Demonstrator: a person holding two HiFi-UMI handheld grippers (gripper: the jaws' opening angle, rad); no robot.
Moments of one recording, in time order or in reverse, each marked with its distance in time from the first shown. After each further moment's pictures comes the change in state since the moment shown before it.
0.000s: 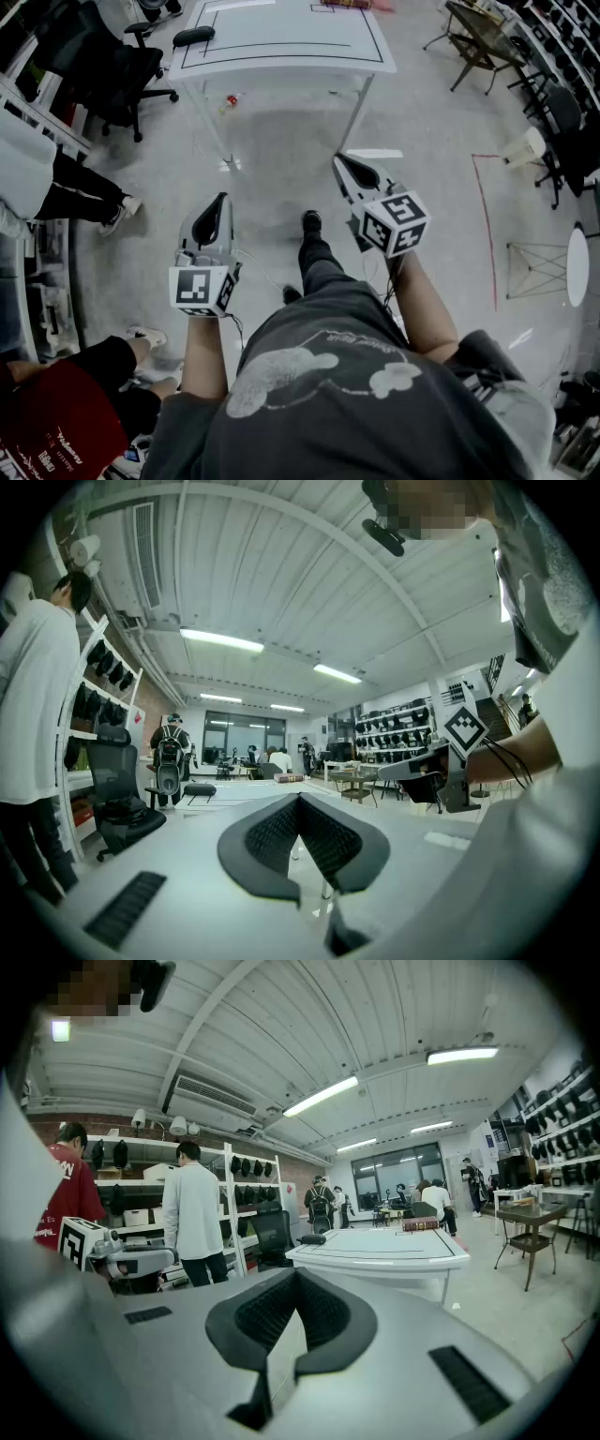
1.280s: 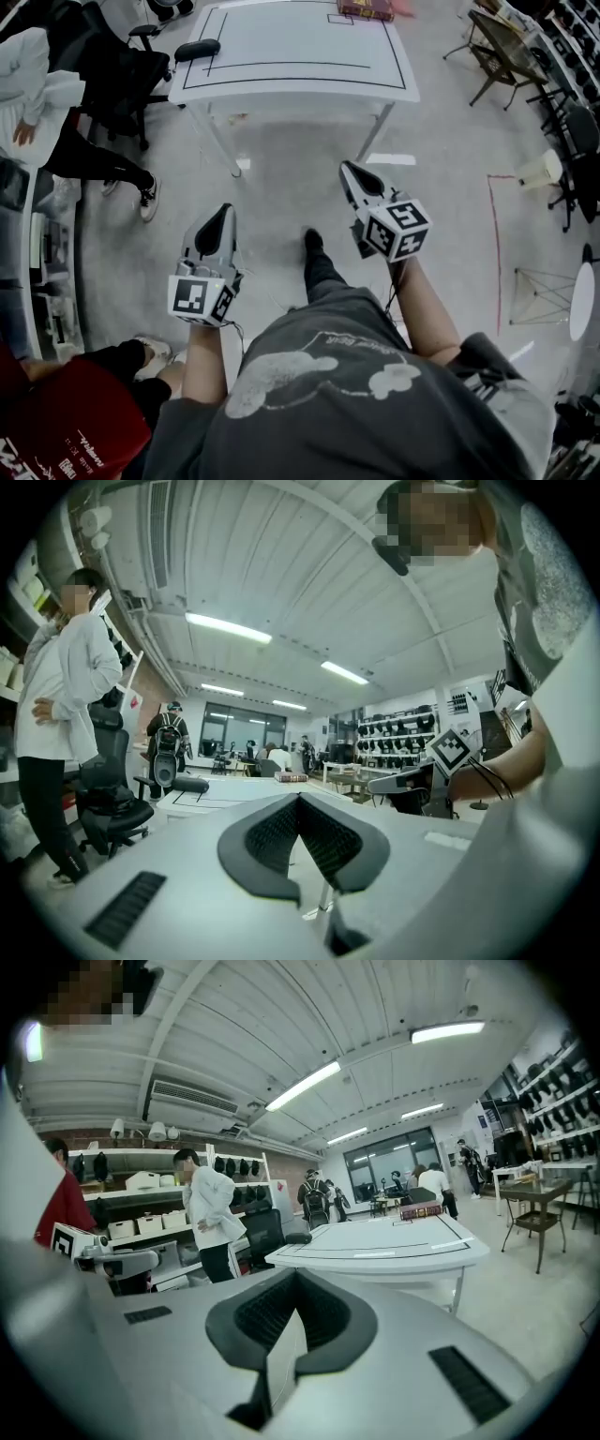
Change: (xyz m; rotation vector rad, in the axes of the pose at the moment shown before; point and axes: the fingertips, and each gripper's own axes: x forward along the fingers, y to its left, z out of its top) left arm 0.108 0.049 -0.005 -0.072 0.011 -0.025; right arm 0.108 -0.092 0.003 0.103 0.026 0.001
